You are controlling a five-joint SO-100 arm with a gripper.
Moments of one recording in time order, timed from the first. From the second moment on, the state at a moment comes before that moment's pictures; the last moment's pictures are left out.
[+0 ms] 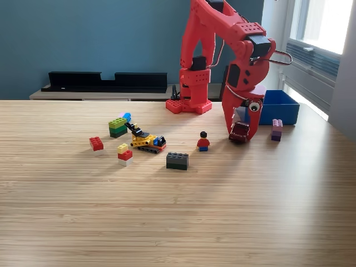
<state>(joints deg) -28.3 78.2 98.1 73.0 -36.3</state>
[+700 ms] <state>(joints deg) -37.5 90.7 81.4 94.7 -25.0</state>
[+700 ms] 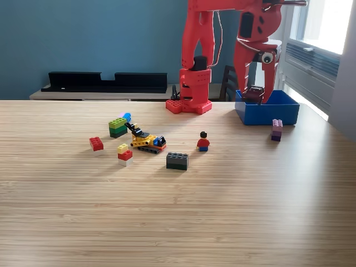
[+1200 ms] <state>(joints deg) -67.5 101.5 94.6 94.7 -15.7</state>
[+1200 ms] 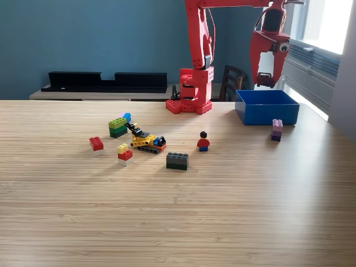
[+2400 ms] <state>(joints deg) -73.7 102.4 109.0 79.3 -13.3</state>
